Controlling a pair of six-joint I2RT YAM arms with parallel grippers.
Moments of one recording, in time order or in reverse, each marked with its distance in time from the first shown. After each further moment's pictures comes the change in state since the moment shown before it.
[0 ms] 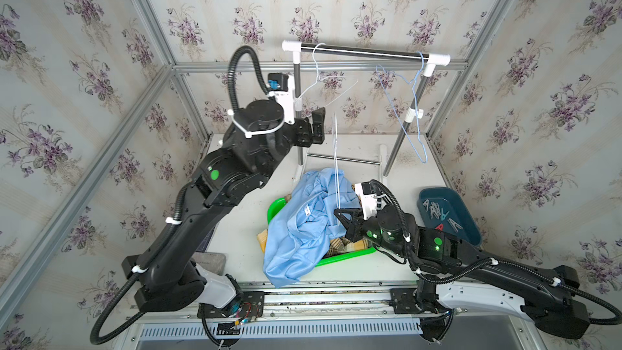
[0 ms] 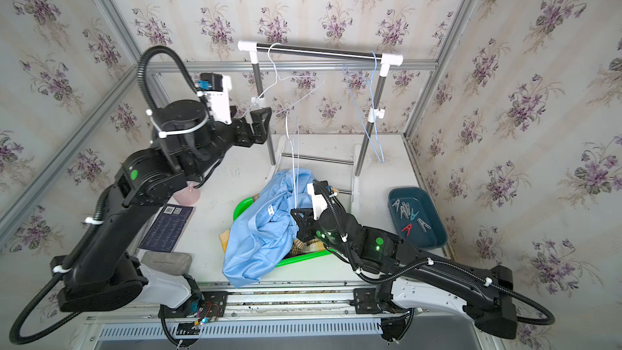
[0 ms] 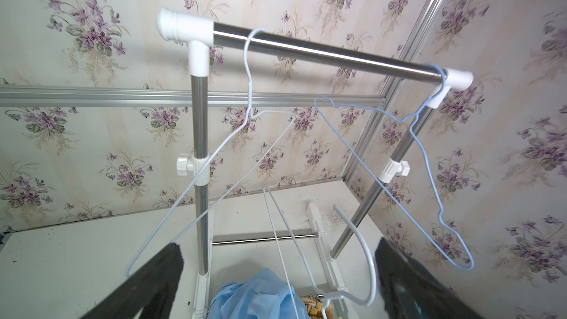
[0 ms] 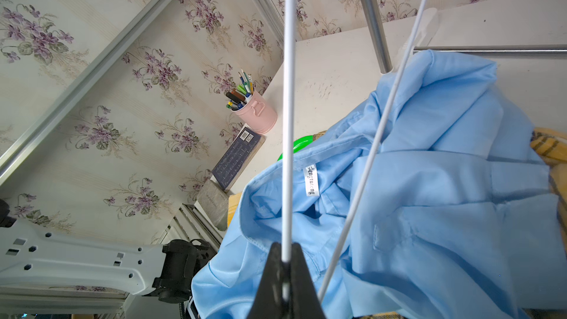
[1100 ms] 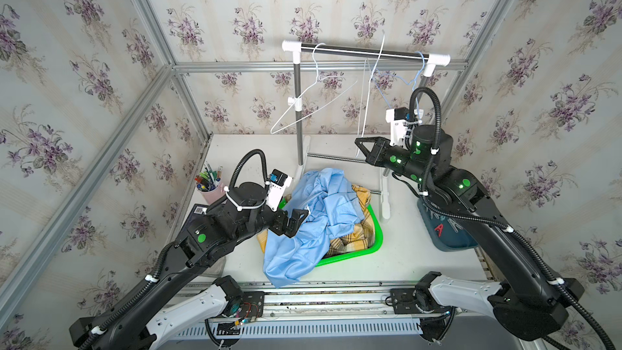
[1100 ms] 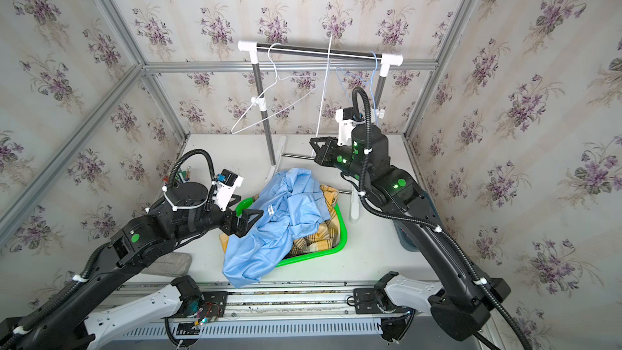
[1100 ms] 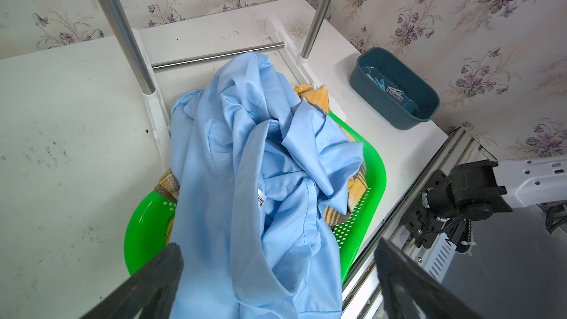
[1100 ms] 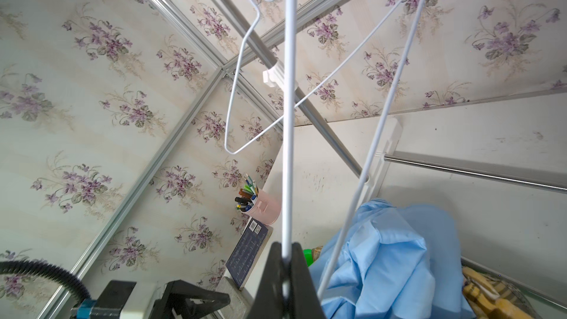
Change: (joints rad) left arm 0.048 -0.558 -0.982 -0.020 0.464 0.019; right arm -0.600 0.282 0.608 -0.200 -0.431 -0.062
